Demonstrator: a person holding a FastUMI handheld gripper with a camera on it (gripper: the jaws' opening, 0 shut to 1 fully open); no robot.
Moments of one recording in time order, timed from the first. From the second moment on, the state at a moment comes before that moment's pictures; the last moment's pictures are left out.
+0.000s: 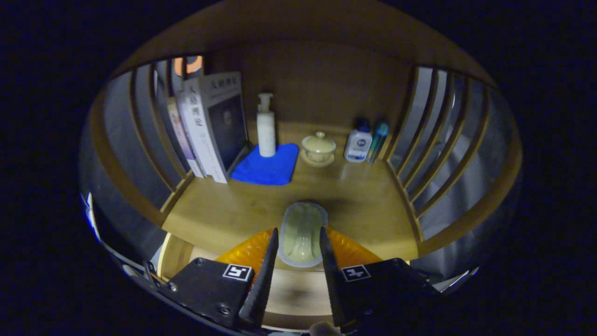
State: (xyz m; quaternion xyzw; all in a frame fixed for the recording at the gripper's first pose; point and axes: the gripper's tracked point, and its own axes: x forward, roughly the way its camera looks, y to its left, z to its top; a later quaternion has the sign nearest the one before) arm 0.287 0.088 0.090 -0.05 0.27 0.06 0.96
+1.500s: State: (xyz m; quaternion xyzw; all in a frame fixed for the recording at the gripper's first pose) arm 0.090 0.079 -0.121 0.01 0.07 0.04 1.00
